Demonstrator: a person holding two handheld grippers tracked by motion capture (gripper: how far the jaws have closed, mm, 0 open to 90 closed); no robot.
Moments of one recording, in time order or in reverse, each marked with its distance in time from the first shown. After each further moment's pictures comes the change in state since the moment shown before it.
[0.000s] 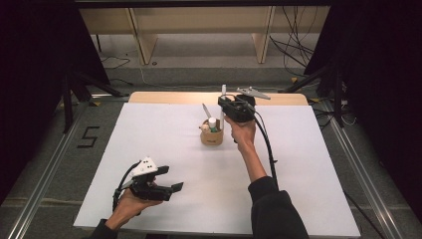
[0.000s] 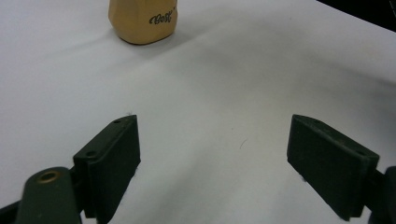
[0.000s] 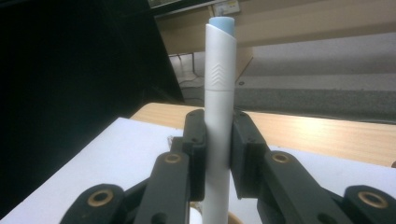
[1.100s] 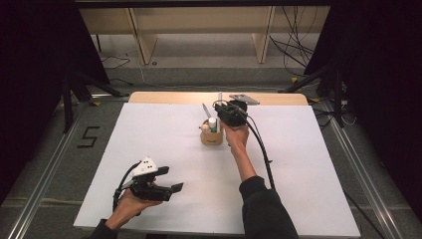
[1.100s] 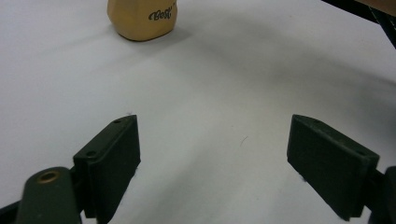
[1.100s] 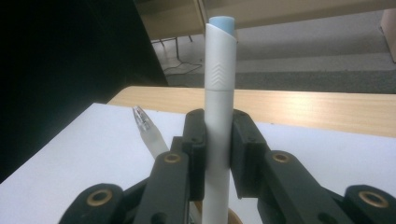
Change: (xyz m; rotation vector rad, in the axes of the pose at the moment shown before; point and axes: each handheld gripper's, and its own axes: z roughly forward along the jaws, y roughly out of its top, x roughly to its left) left arm 0.001 -0.002 0.001 0.006 -0.003 -0.005; right arm -0.003 -0.028 0.029 0.051 -0.067 0.015
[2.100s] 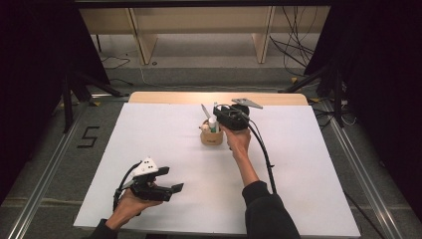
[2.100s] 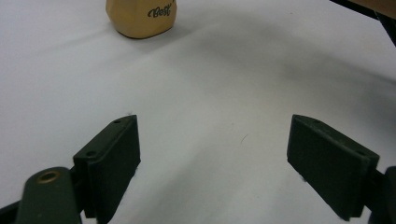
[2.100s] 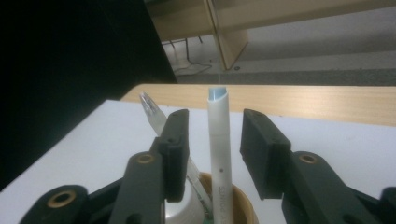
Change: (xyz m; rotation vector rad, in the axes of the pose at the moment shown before) left arm 0.000 0.000 0.001 0.012 -0.001 0.005; right arm -0.002 -0.007 -0.012 -0.011 0.052 0.018
